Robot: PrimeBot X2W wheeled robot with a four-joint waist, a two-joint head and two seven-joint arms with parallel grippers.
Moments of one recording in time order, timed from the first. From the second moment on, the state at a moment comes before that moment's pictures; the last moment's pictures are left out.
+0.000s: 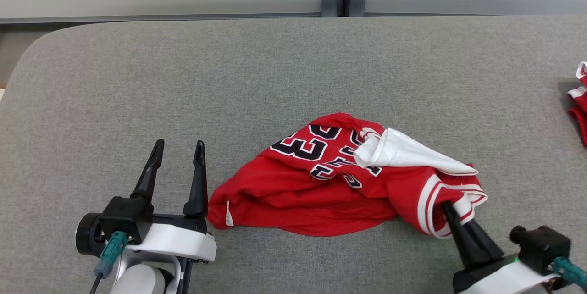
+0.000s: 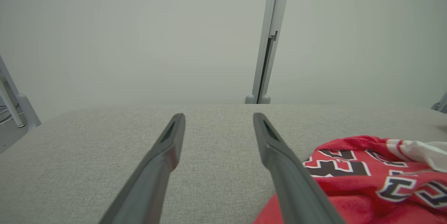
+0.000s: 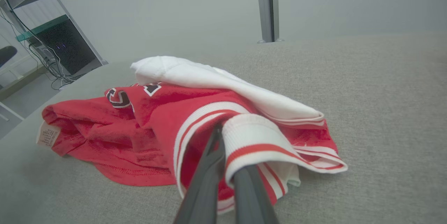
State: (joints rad) left arm -0.15 0.21 -0.36 0.08 -0.40 0.21 -0.26; right arm 0.09 -0.22 0.25 -0.01 0.38 0.13 -0.02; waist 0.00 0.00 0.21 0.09
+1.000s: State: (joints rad) left arm -0.30 0.08 -0.35 0.09 -0.30 0.14 -0.26; right arm -0.66 -0.52 0.24 0.43 0.65 0.13 -0.02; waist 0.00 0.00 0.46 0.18
